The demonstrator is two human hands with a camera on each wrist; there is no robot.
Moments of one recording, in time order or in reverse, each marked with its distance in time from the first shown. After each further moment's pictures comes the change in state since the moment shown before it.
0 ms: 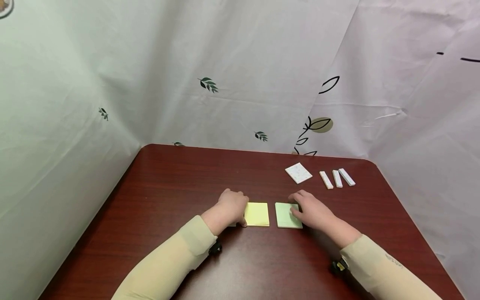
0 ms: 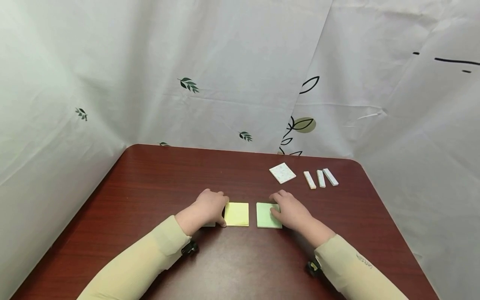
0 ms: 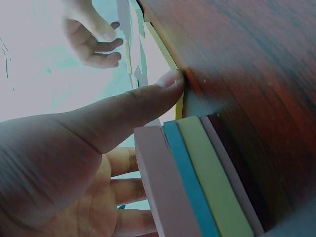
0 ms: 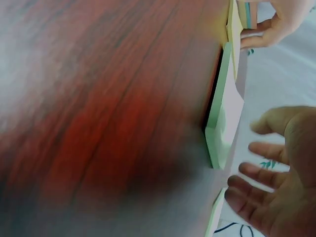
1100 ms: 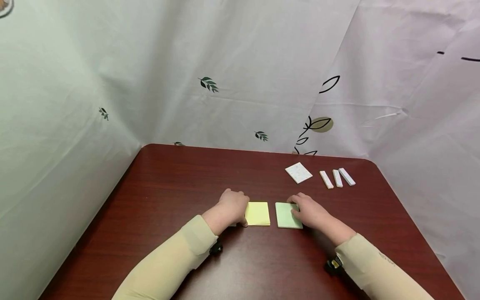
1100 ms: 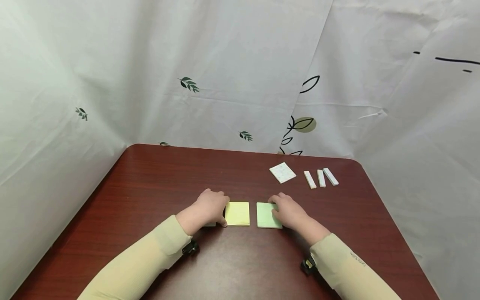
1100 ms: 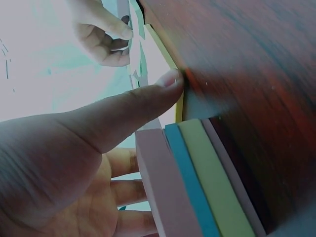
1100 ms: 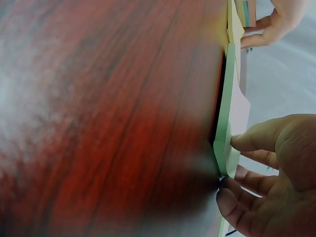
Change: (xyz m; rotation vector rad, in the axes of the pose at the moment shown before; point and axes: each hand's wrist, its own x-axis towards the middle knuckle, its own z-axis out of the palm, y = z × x) left_hand -0.001 0.001 -0.001 -0.013 0.004 0.002; right_hand 0.007 0.000 0.009 0.033 -0.081 0.096
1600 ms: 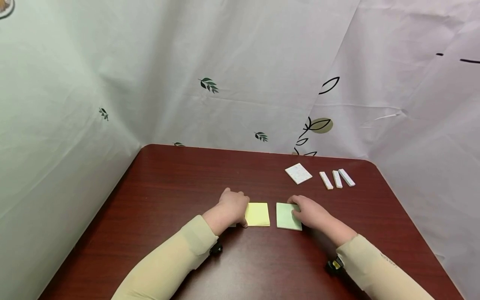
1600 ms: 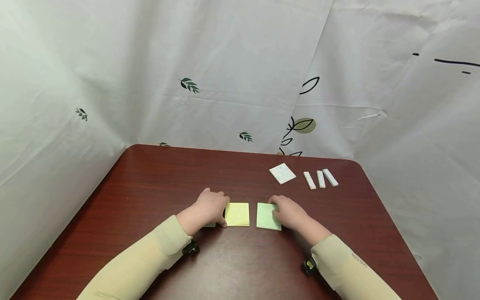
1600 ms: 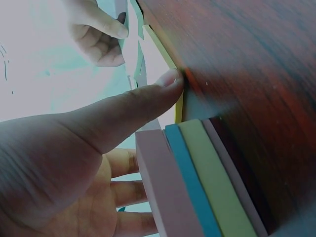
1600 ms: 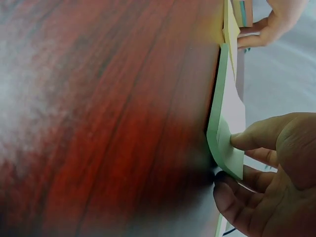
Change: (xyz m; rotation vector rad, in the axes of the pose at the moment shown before) left_hand 0.002 0.001 -0.001 0.008 -0.009 -0.012; right_hand 0.000 -0.002 -0.005 0.068 -0.051 0.056
